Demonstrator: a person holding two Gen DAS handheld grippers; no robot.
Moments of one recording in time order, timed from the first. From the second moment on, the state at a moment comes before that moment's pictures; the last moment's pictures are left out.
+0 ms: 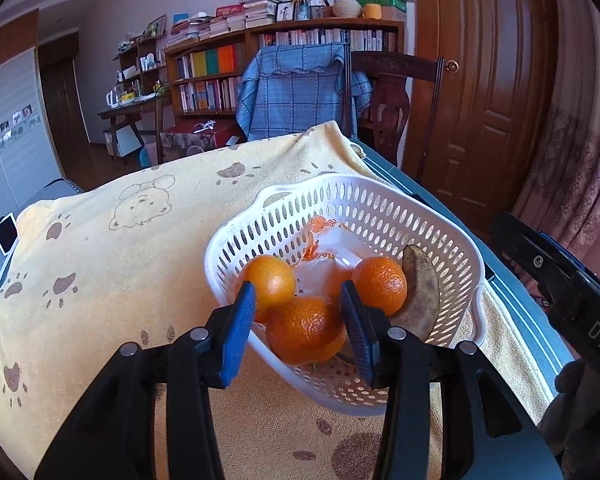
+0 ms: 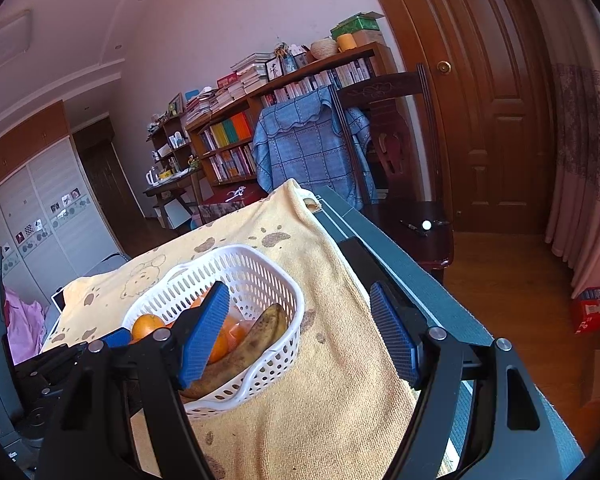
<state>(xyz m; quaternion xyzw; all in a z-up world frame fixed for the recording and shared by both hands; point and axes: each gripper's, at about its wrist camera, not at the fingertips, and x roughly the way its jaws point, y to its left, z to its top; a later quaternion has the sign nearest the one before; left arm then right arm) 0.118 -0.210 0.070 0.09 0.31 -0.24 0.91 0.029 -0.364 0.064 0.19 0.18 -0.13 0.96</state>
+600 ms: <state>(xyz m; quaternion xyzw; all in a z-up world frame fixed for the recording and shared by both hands) 0.125 -0.191 0.080 0.07 0.30 -0.22 0.92 0.028 -0.360 0.066 0.19 0.17 -0.13 0.96</state>
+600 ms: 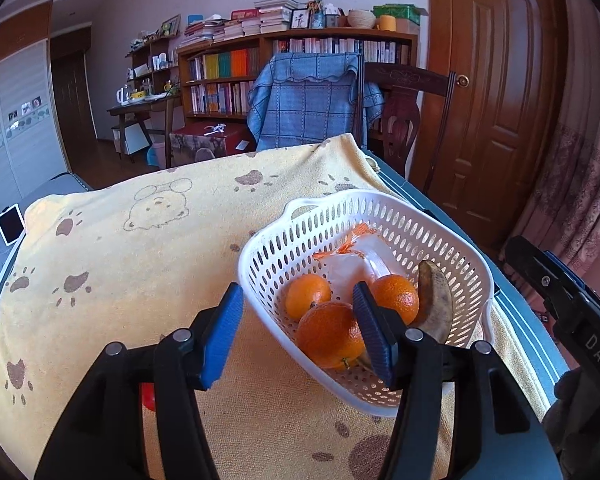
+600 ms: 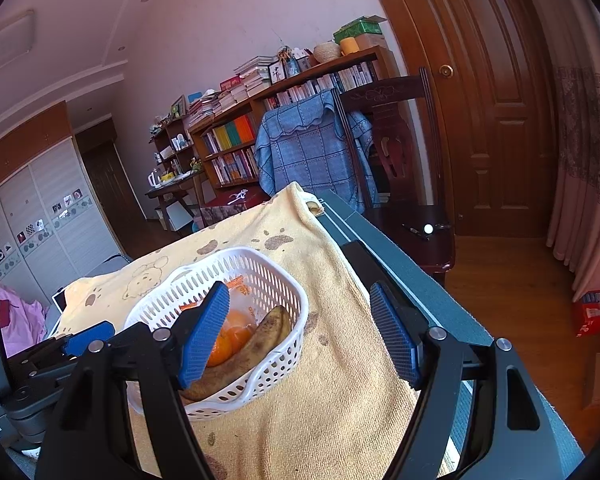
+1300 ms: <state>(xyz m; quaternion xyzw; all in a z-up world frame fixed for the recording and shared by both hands) 0.117 -0.109 0.118 0.03 0.29 -0.15 0.95 0.028 -0.356 0.069 0.17 0.17 -0.13 0.96</state>
